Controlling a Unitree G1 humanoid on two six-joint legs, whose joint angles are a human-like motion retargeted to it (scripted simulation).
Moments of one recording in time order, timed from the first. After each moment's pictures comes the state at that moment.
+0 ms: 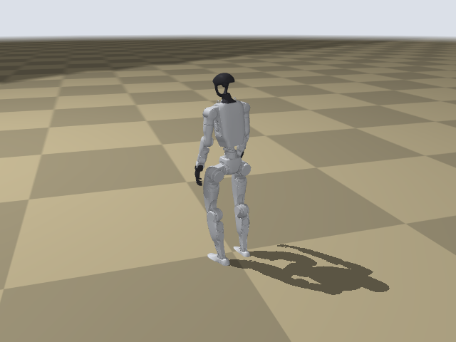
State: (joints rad) left arm -0.13 0.18 -0.31 1.17 0.13 -0.12 -0.05; right arm -0.21 -0.19 0.26 1.25 -0.06 -0.08 0.07; waist 0.05 -0.04 0.18; left_leg -0.01 0.02 0.11 0.35 -0.33 -0.01; right_leg 0.10 0.01 -0.13 0.11 -0.21 0.05
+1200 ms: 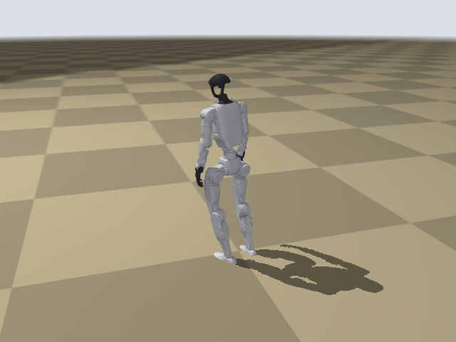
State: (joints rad) left arm -0.16 0.14 -0.28 1.18 0.14 -0.12 -0.04; right arm -0.20 -0.22 0.27 1.27 -0.06 -0.09 0.09; waist 0.06 -0.06 0.19; left_leg 0.00 -0.05 0.14 0.33 -0.38 0.02; right_leg 0.03 -0.07 -0.09 0.26 -0.29 0.08
